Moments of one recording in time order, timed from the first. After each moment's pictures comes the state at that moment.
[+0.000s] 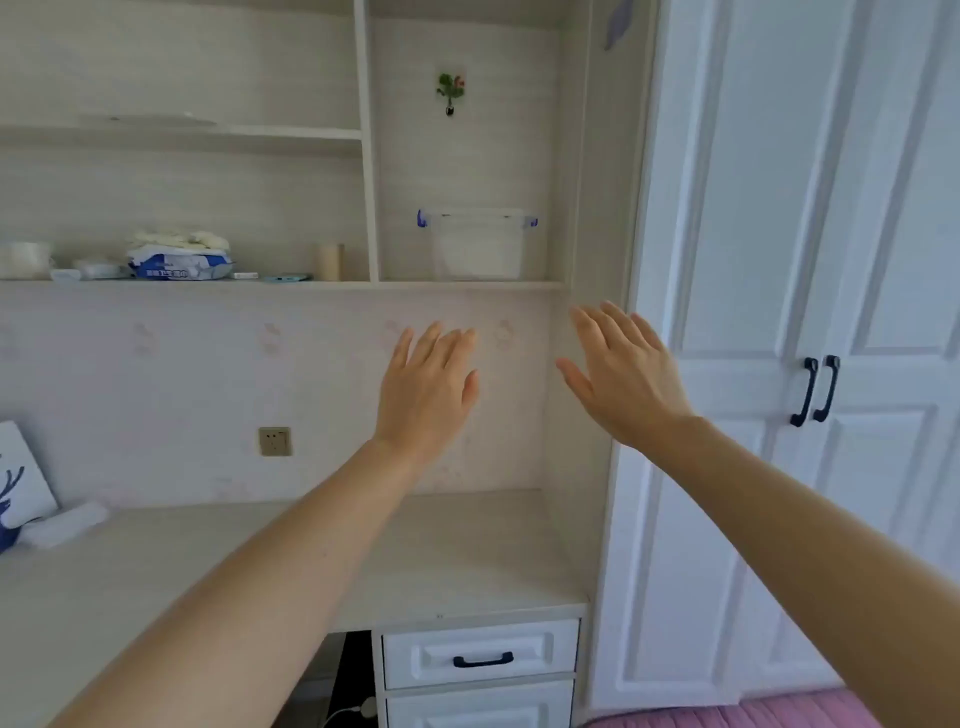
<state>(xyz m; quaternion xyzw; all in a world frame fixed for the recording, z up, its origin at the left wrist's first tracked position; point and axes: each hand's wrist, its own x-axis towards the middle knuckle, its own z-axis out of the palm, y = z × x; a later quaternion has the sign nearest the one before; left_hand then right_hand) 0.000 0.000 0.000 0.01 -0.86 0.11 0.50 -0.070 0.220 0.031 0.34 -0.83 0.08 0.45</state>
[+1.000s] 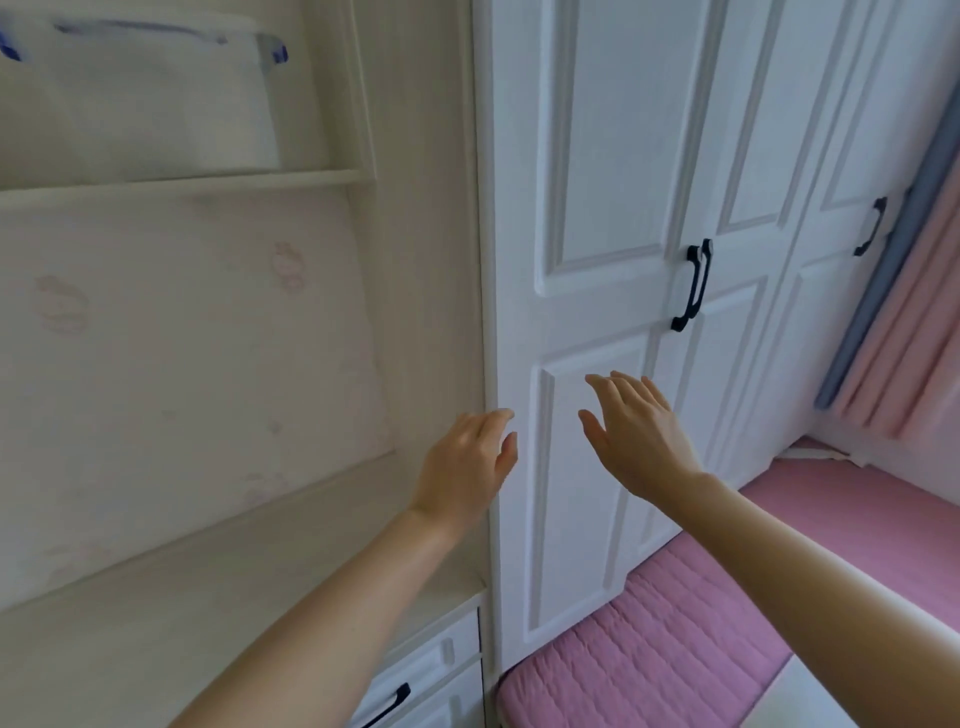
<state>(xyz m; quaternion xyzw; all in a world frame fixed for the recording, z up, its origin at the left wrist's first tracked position) -0.289 0.096 -0.164 -0.26 -0.88 -0.20 0.35 -0.285 0.310 -0.135 0.11 -0.95 0.07 0.29</state>
